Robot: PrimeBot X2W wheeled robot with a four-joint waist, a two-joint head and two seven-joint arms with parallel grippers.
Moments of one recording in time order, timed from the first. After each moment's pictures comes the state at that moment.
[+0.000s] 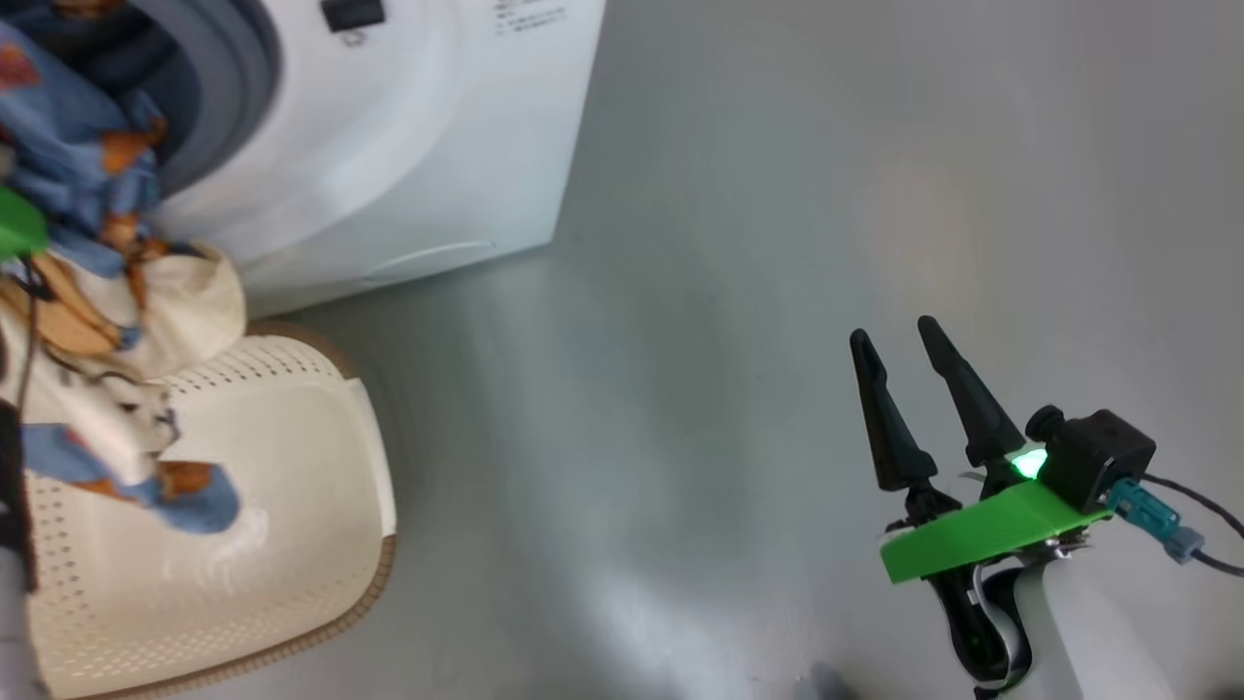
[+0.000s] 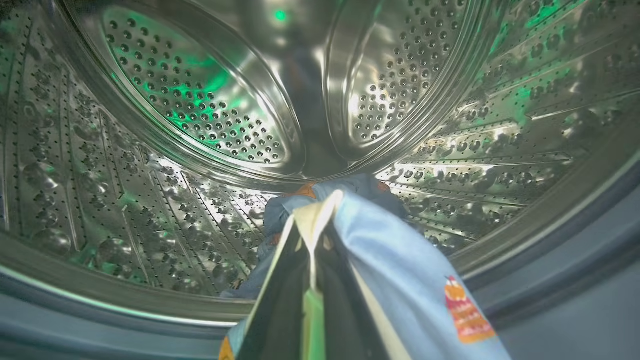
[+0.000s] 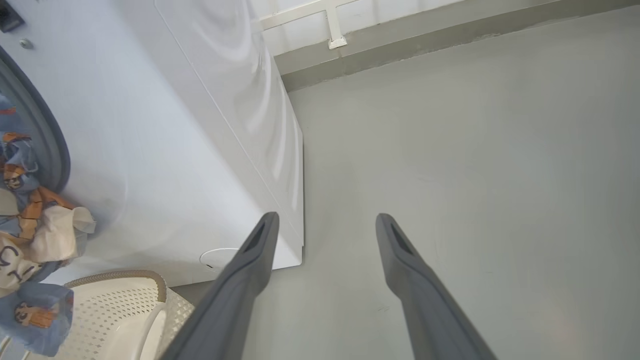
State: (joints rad) left arm -0.95 0.26 0.14 0.71 -0.16 -0.08 -0.23; right arm -0.28 -0.07 0.12 0.17 0.37 0.13 -0.25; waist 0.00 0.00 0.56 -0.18
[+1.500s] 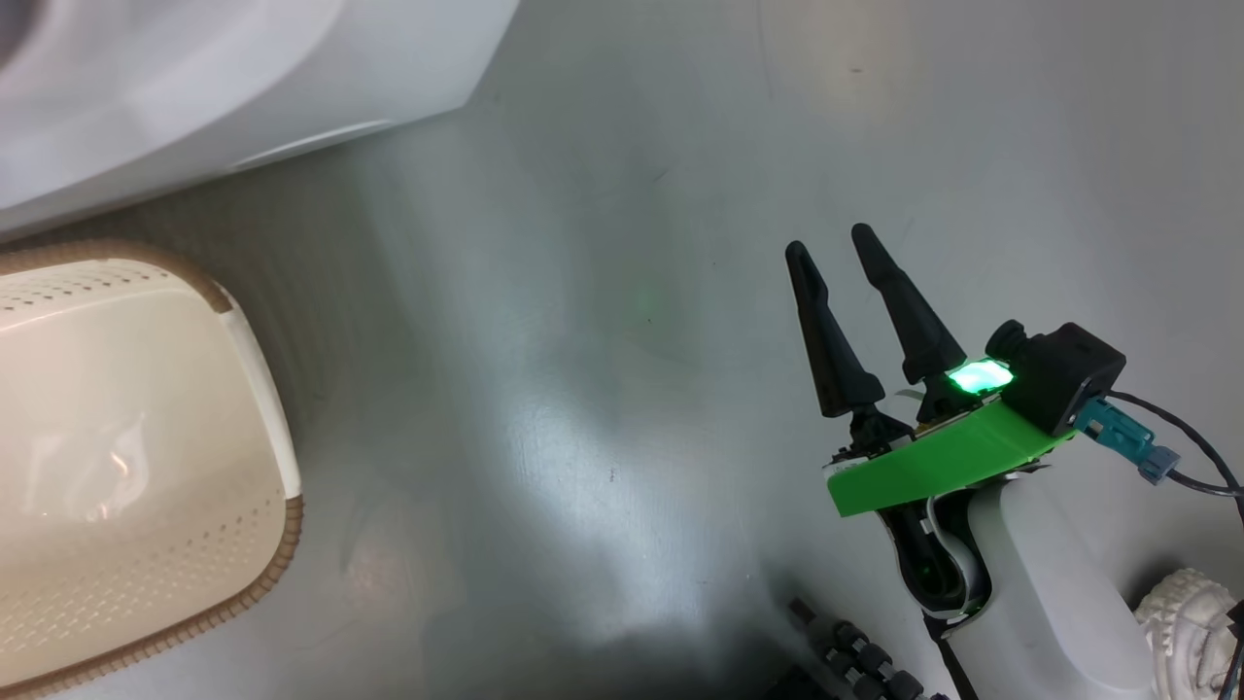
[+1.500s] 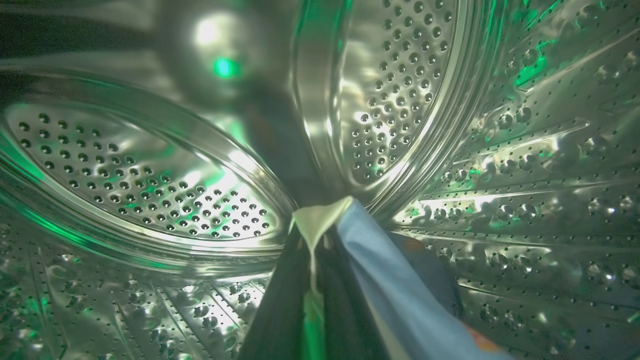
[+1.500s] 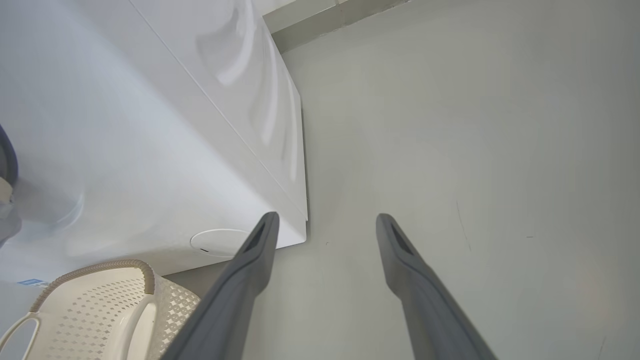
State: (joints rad) left arm -1.40 0.48 -0.06 0.77 -0.09 -0.10 -0.20; right arm -0.43 -0.05 0.23 0.18 0.49 0.13 -0.25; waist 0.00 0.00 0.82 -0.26
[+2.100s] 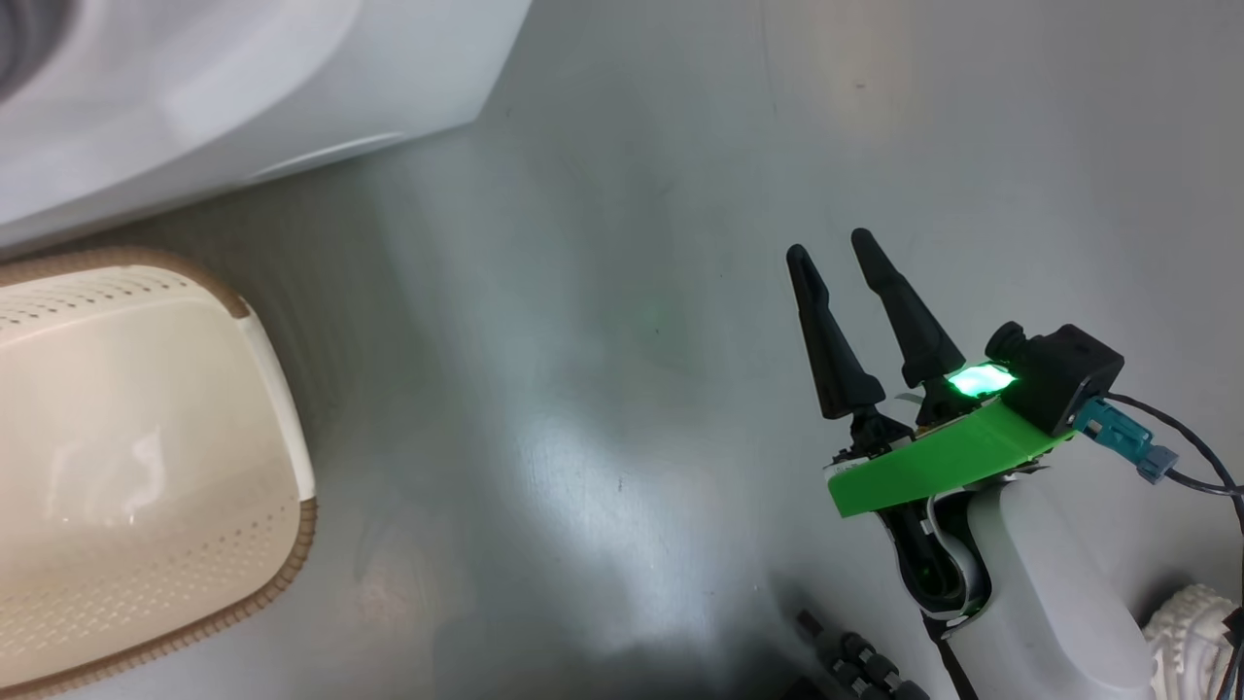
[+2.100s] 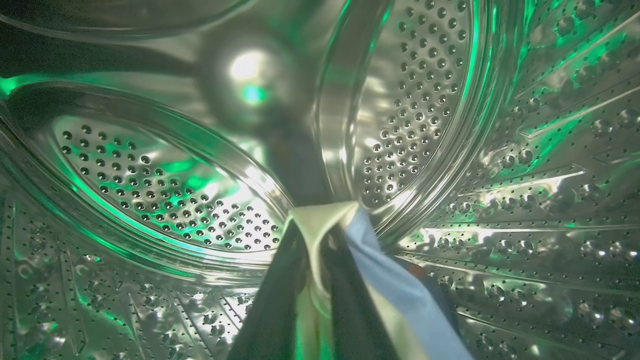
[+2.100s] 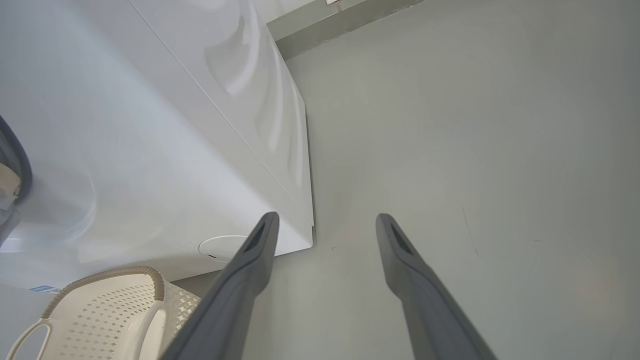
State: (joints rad) left arm -1.37 0.48 -0.04 0.69 -0.11 -0.06 -0.25; right arm -0.43 -0.05 0.23 0.19 0.50 0.13 -0.25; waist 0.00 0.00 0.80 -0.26
